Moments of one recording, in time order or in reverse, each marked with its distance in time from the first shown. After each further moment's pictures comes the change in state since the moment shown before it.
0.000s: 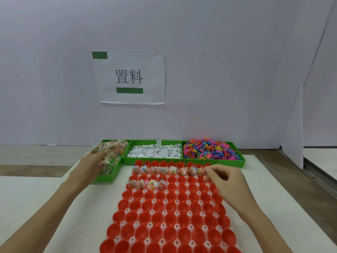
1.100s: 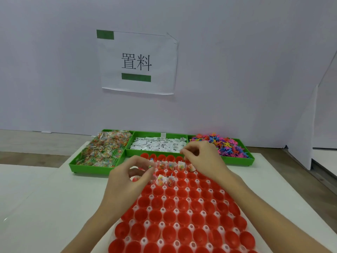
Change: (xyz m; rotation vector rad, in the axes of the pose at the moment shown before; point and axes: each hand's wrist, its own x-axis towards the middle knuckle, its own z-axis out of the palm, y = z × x) left_hand -0.093 0.109 -0.015 -1.136 0.152 0.037; right_hand 0.074 -0.030 0.075 -0.323 -0.202 -0.168
